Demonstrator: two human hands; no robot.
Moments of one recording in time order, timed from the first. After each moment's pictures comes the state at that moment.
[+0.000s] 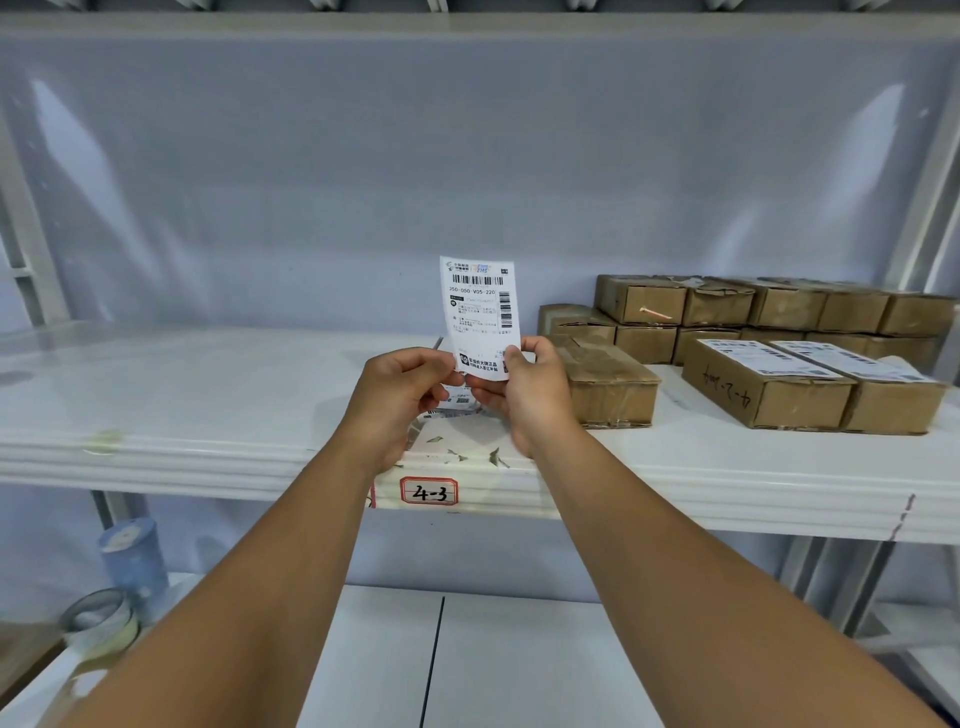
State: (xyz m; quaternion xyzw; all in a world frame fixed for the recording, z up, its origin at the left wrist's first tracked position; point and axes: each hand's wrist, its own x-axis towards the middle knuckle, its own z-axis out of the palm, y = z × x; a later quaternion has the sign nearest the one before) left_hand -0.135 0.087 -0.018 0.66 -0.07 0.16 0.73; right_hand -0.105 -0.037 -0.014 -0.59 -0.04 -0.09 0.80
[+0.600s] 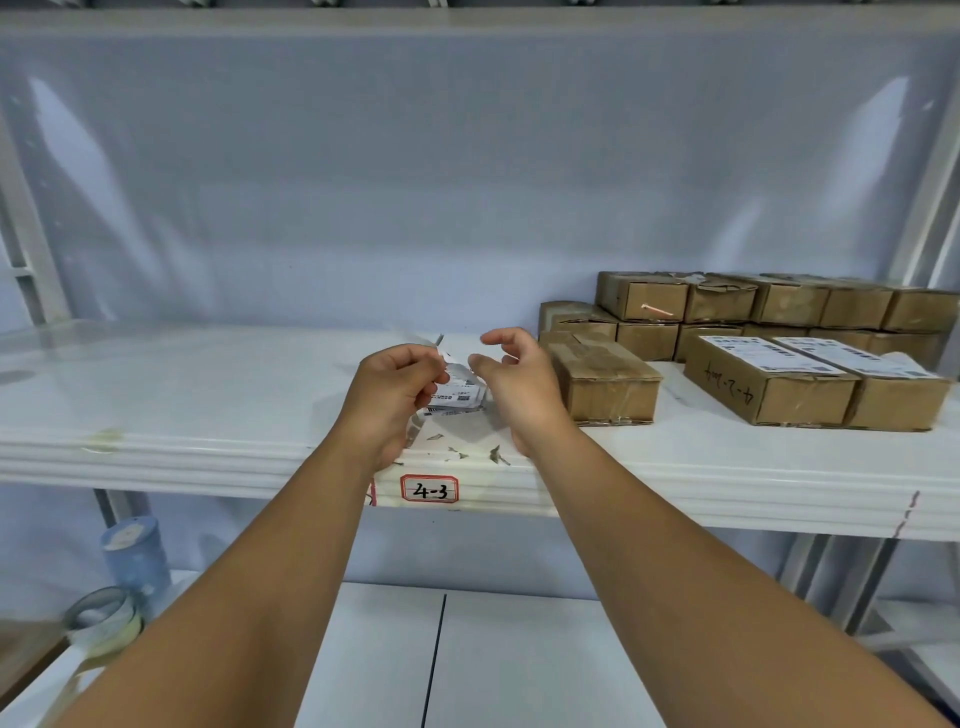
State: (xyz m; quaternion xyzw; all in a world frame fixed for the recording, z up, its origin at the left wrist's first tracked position) left_hand -0.131 0.088 -0.019 0.65 -0.04 0.18 0.74; right_hand -0.108 -0.035 -0.016 -0.71 -0.09 -0.15 0.68
